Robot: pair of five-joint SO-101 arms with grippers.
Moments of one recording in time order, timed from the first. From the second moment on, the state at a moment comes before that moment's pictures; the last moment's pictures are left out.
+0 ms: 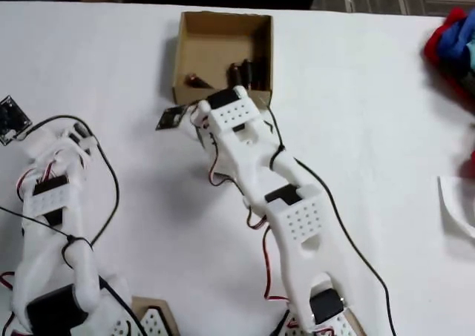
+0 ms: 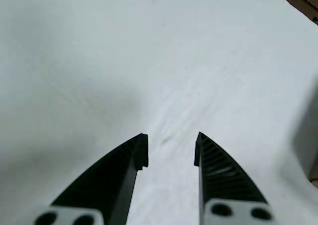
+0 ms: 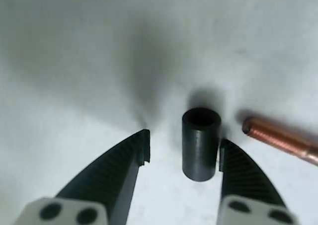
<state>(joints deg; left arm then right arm) -30.9 -21.7 58.9 10.8 23.5 -30.7 47.2 -29.6 88.7 48.0</state>
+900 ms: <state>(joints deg) -30.9 -21.7 58.9 10.8 23.5 -28.6 51.5 -36.3 87.8 47.0</state>
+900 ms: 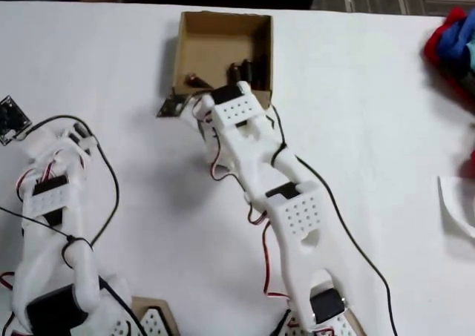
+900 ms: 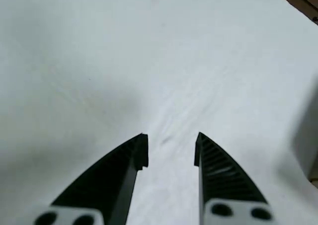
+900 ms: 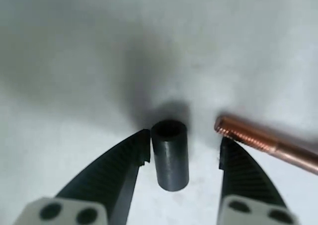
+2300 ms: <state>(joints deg) -30.9 -21.7 58.9 10.8 23.5 -25.2 51.6 -38.0 90.0 47.3</state>
